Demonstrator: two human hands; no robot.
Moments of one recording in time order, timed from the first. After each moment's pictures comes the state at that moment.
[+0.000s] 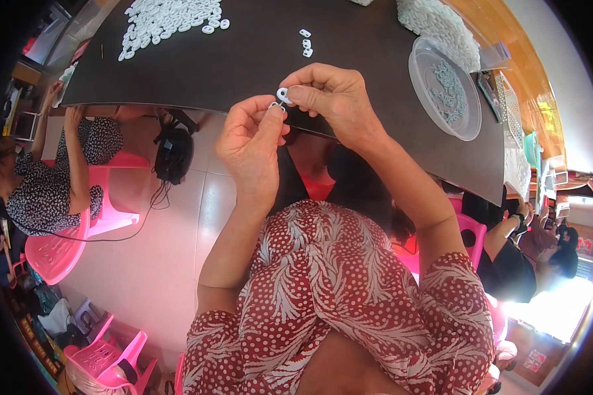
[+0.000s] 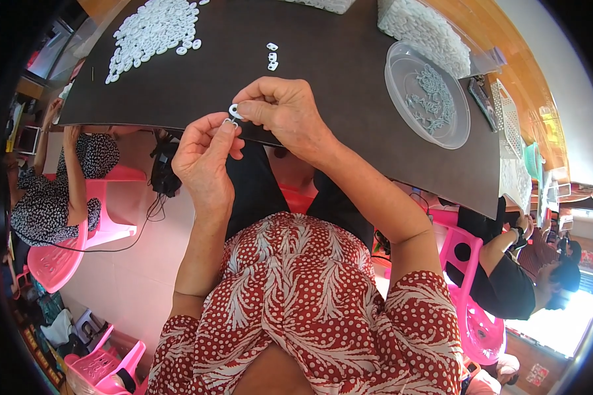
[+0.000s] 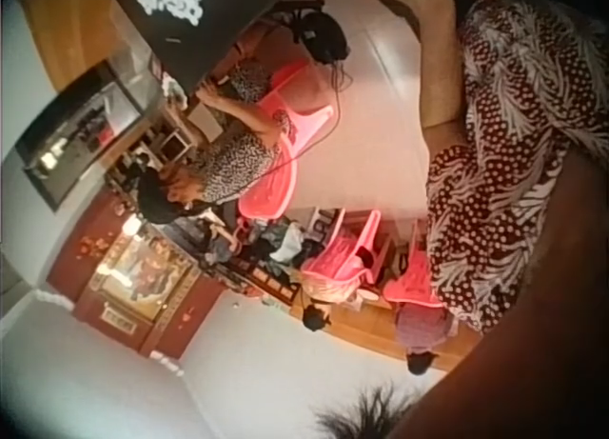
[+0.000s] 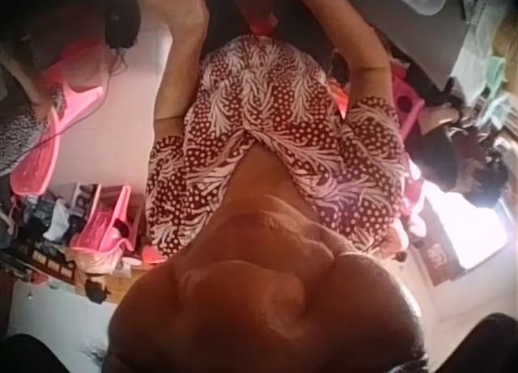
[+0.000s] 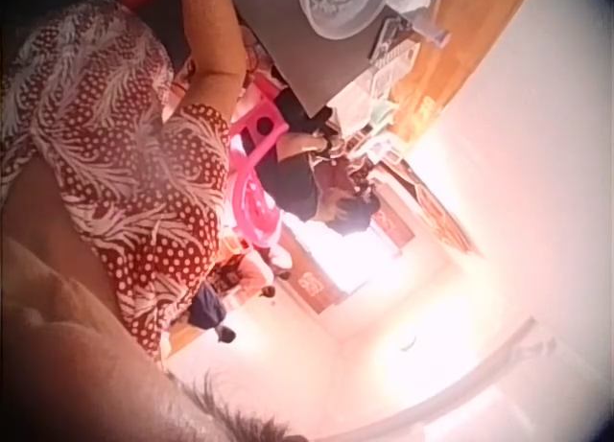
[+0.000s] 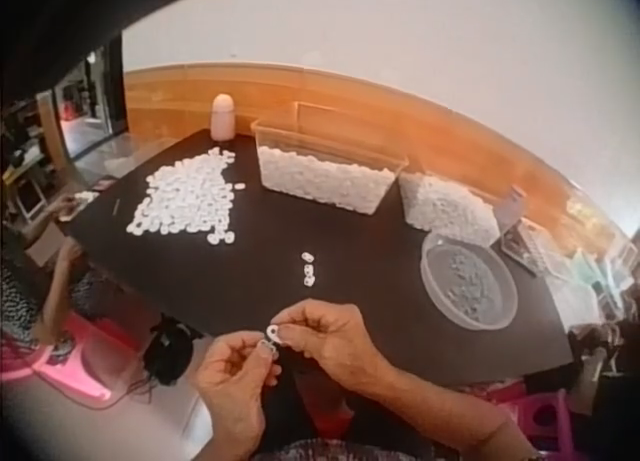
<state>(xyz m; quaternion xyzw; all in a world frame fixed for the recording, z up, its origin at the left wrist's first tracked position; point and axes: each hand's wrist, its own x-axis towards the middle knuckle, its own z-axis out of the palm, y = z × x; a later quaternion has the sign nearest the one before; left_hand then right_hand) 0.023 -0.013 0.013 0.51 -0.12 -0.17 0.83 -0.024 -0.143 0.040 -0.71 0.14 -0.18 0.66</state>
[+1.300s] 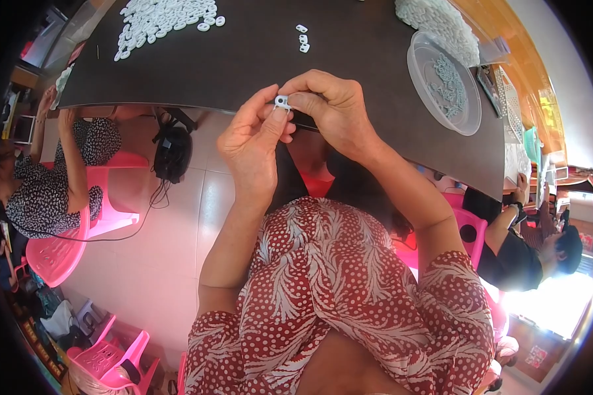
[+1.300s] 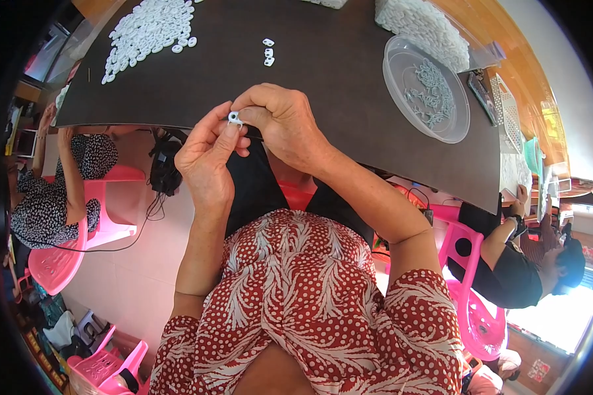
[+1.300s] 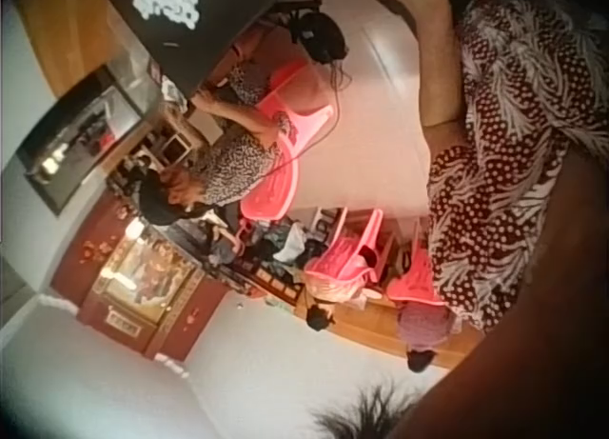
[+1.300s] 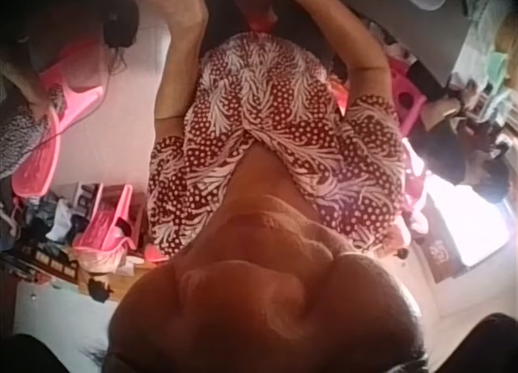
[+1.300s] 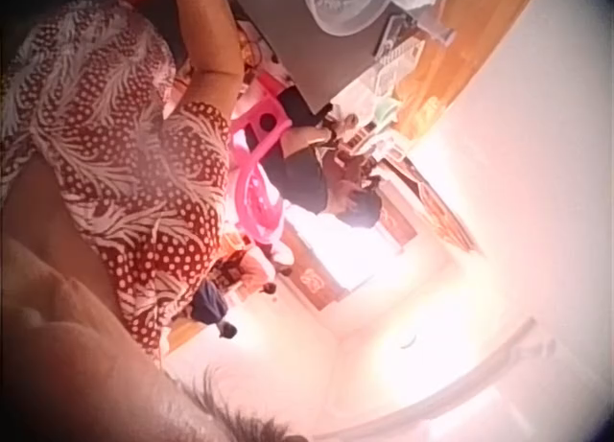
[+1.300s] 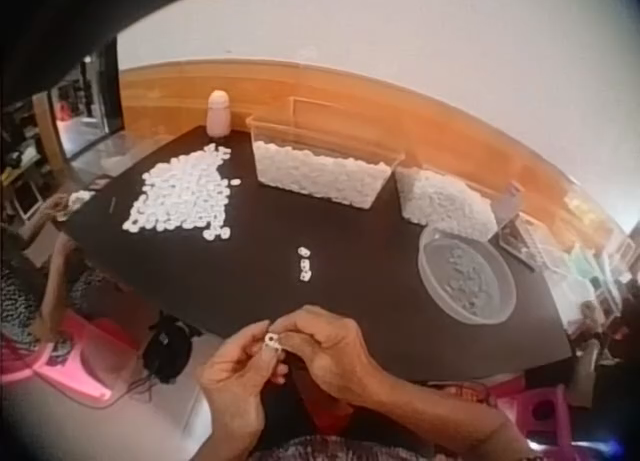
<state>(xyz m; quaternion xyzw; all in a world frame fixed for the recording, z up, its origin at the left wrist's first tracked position) 0.023 -0.012 0.004 0.47 -0.16 -0.23 0.84 -0.031 -0.132 0.031 -0.78 0.10 -0.25 0.56</state>
